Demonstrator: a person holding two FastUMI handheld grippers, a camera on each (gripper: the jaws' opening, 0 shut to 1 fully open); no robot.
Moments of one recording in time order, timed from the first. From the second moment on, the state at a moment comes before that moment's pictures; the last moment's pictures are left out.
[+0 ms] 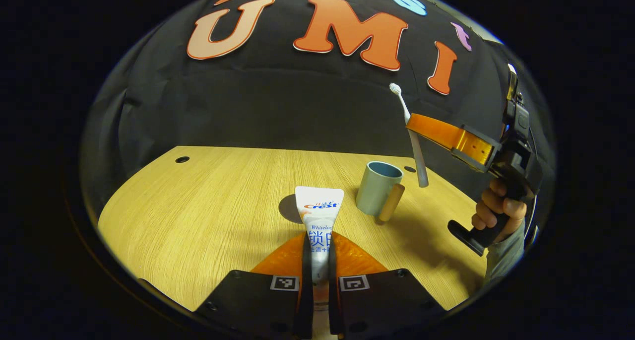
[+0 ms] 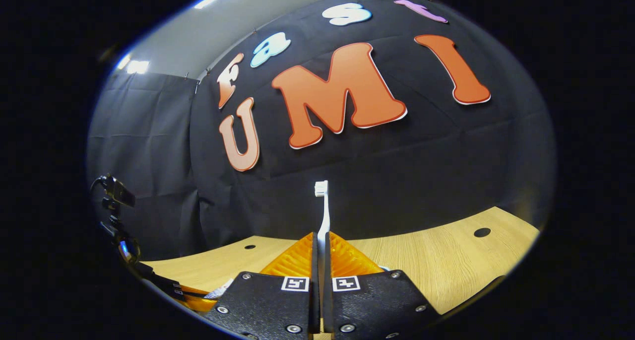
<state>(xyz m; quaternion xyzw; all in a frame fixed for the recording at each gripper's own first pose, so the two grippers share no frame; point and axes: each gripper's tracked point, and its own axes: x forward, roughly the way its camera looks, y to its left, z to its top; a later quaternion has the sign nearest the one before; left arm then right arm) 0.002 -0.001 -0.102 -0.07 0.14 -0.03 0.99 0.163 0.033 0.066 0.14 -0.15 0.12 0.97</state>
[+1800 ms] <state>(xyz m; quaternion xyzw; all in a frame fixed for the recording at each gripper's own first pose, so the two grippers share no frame) -0.015 0.002 0.020 -0.07 -0.01 -0.02 1.00 0.227 0.001 0.034 0.11 -0.17 0.07 0.98</state>
